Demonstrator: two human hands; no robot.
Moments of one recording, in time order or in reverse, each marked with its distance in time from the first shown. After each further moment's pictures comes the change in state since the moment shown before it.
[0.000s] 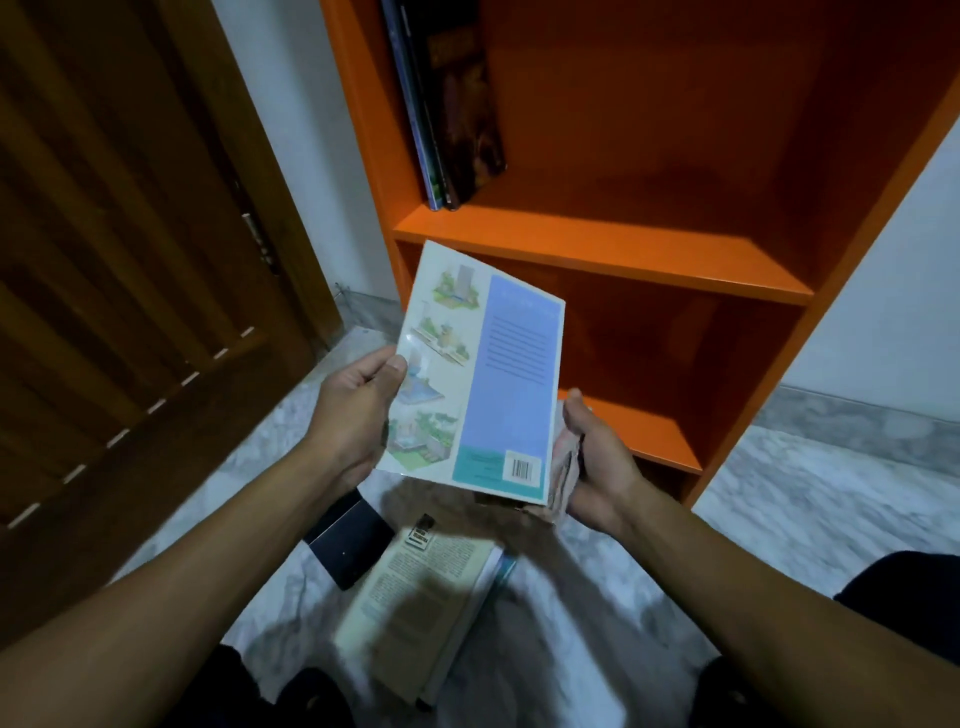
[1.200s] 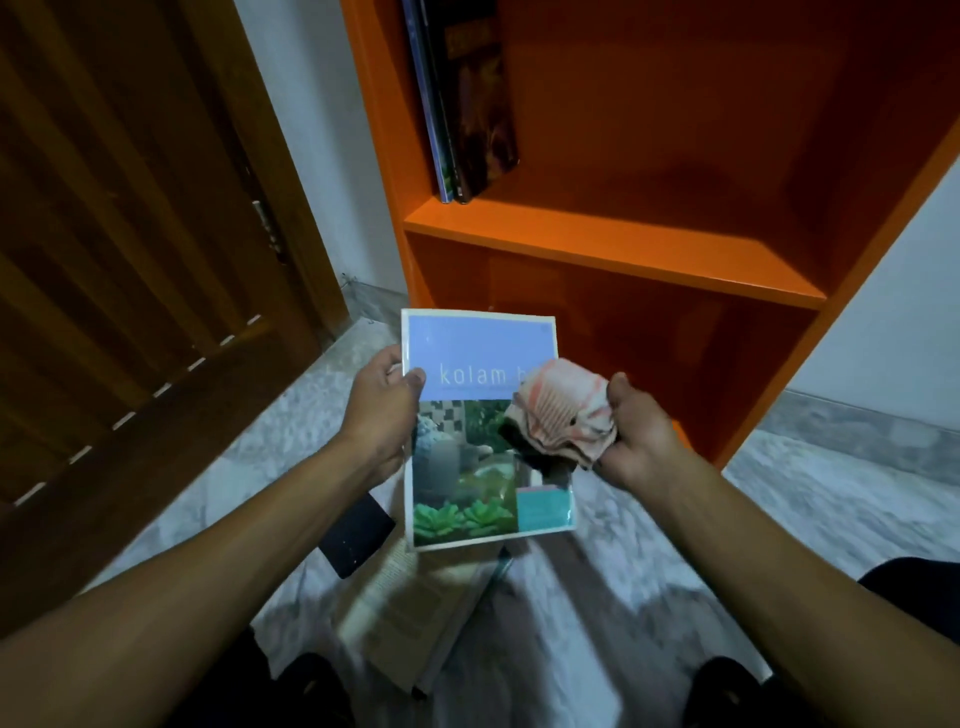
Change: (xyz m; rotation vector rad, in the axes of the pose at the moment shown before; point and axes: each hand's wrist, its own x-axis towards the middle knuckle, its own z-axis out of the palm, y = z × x) left_hand 0.010 -0.019 0.013 0.190 0.099 0.064; right_hand -0.001 -0.035 0.012 0.209 0.112 -0.009
